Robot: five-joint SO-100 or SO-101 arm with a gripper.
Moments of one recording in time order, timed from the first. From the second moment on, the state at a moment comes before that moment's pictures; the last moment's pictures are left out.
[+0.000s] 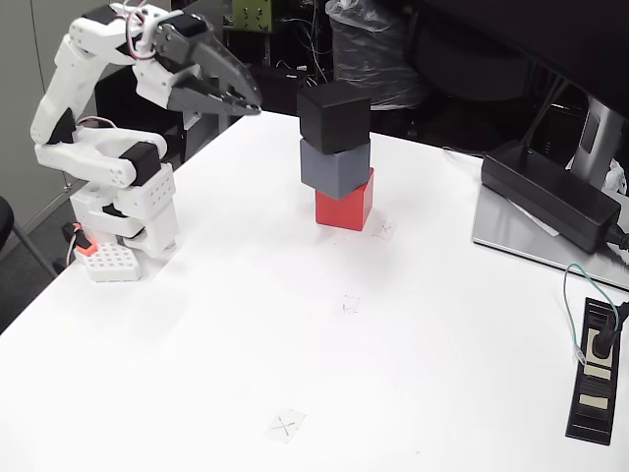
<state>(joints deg) -0.4 186.7 142.3 60.0 -10.5</state>
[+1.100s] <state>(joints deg) -1.9 190.5 177.1 31.9 7.3</state>
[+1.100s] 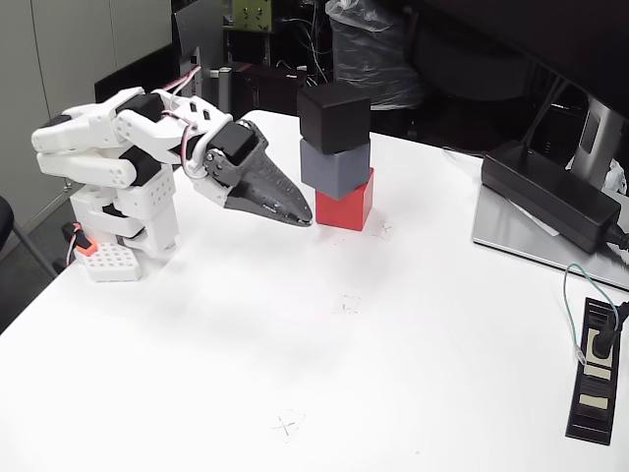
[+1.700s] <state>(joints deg) -7.7 190.5 177.1 38.4 7.3</state>
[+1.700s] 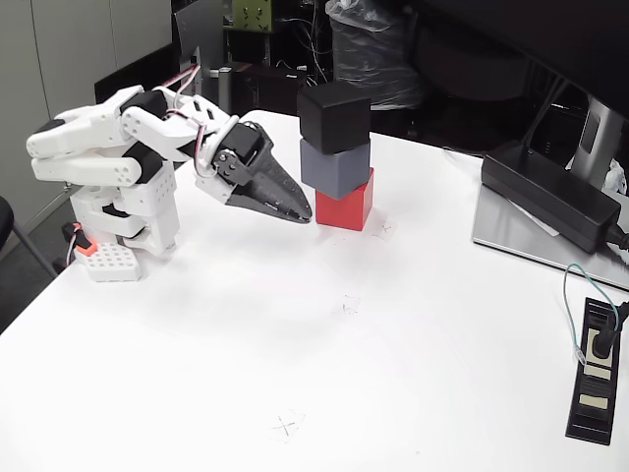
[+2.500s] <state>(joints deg) -7.5 190.5 177.1 38.8 1.7</state>
